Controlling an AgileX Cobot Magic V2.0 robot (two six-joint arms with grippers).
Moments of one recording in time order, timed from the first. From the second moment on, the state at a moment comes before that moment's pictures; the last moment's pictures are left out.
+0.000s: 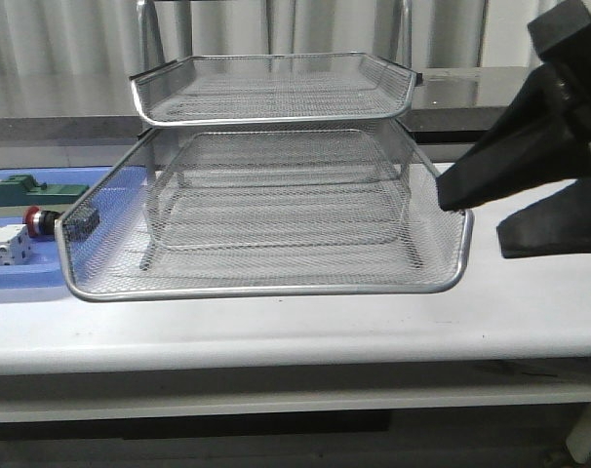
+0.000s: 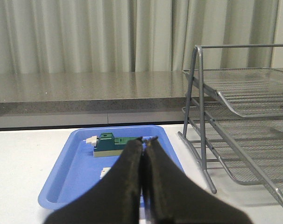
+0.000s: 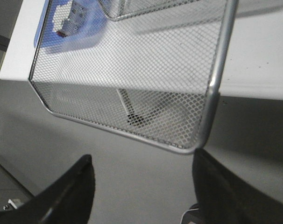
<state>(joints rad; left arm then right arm) -0.07 0.00 0.00 -0.02 -0.01 0.01 0.19 1.17 -0.50 1.29 0.61 -0.89</state>
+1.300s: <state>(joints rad) -0.07 0.00 0.00 -0.02 -0.01 0.01 0.19 0.44 -0.82 -0.06 1.07 0.11</state>
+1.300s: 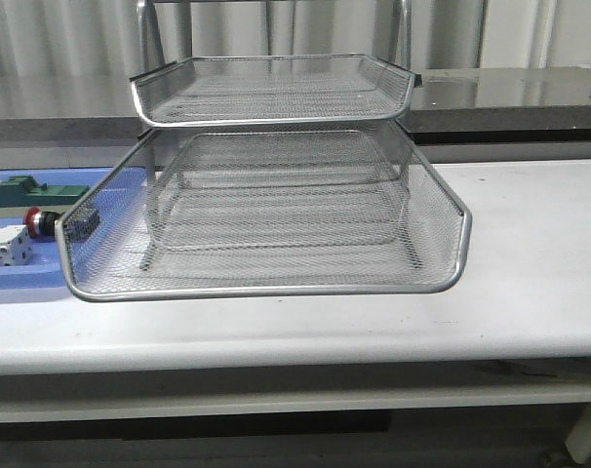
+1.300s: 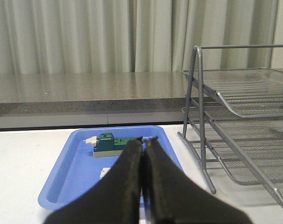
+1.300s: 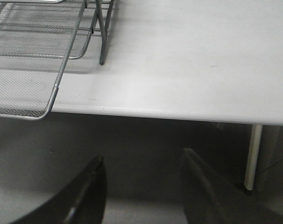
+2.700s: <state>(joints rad) -0.07 0.00 0.00 -0.02 -0.01 0.01 0.19 0.44 -0.82 -0.06 1.15 0.11</state>
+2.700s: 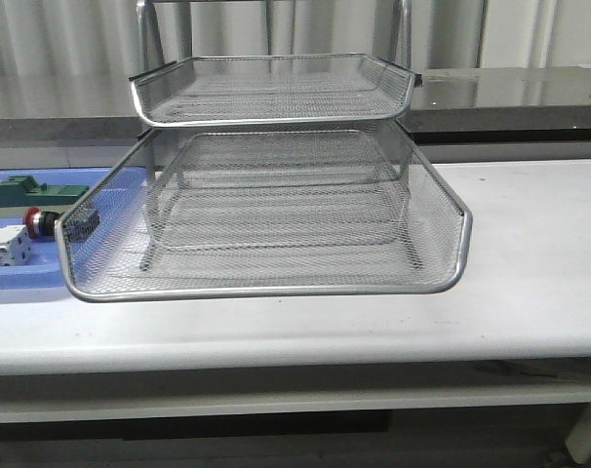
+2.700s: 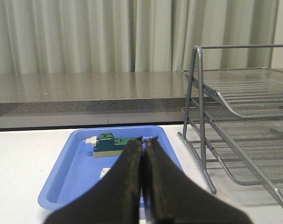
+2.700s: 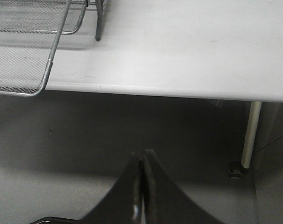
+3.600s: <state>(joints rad) -0.07 0.62 -0.55 -0.08 0.35 0.01 0.19 0.44 -0.82 -0.06 1.15 0.11</state>
